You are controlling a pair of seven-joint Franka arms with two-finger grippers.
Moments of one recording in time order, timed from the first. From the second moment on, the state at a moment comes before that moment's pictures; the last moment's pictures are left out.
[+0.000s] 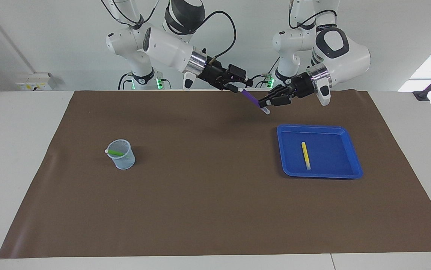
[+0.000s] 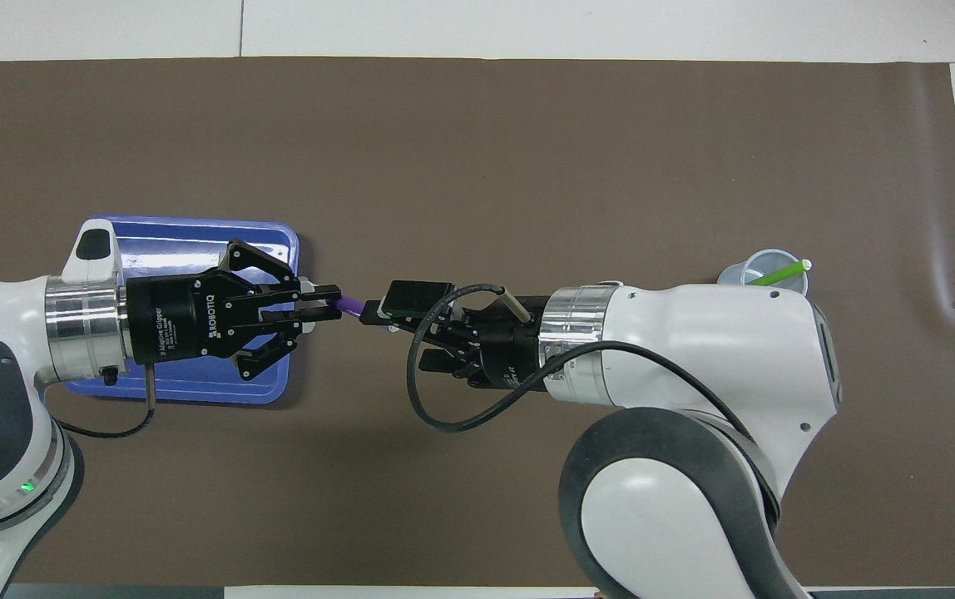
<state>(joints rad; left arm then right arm) 0.12 -0.24 -0.27 -2.25 -1.29 1.96 -0.72 0.41 -0.06 0.11 -2.00 0.96 2.33 0.42</state>
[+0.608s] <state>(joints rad) 0.31 -0.11 -0.27 -2.18 -0.86 1.94 -0.45 0.20 -0.06 0.10 -2.00 0.36 2.22 0.42</state>
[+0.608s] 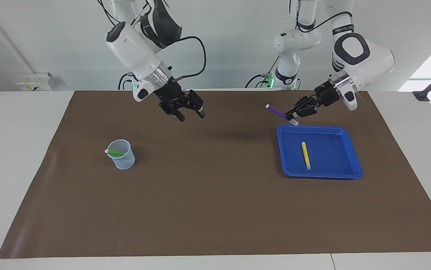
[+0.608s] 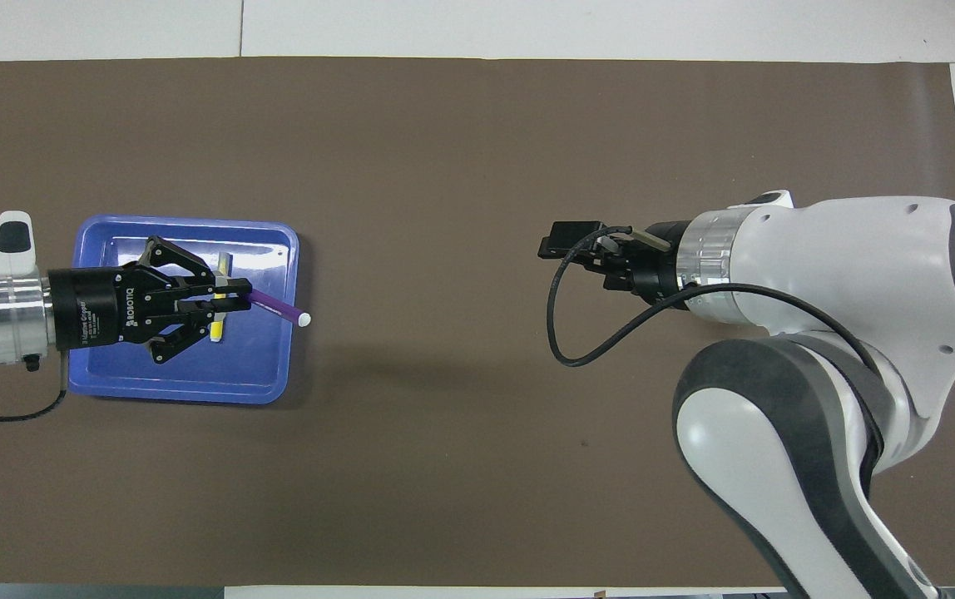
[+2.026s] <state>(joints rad) 0.19 0.53 -0.28 -1.56 0.17 1.64 -0.09 -0.06 -0.04 0.09 -1.69 0.03 1.70 0.19</state>
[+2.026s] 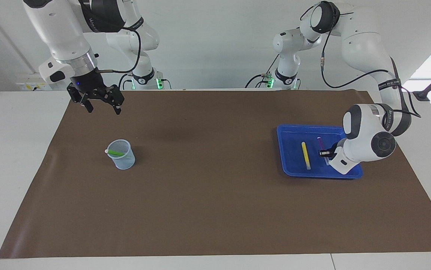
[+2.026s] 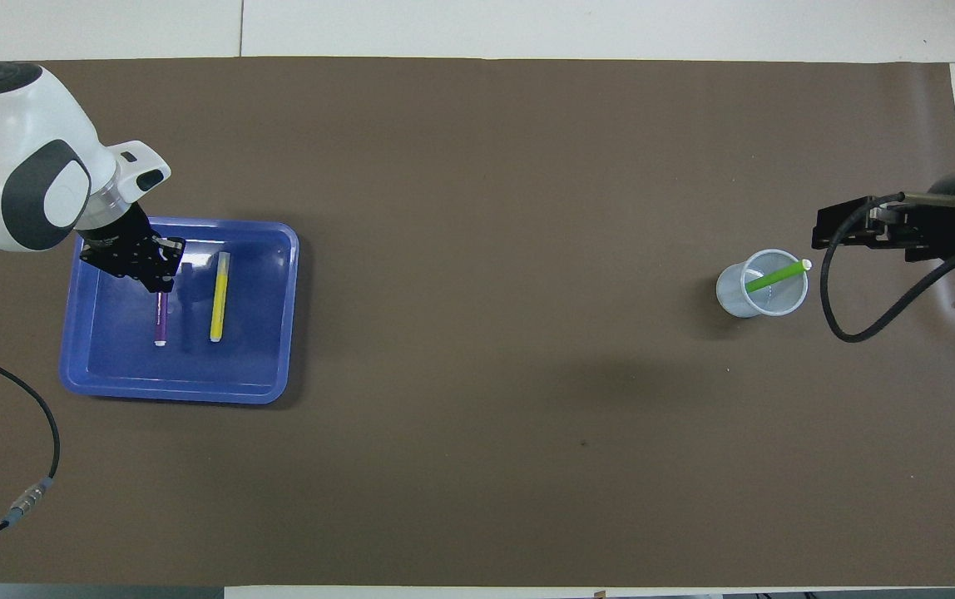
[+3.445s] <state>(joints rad) 0.22 0.51 -0.28 -1.65 0.17 1.71 -0.09 0.03 -0.02 -0.10 -1.88 0.03 1.90 -0.13</state>
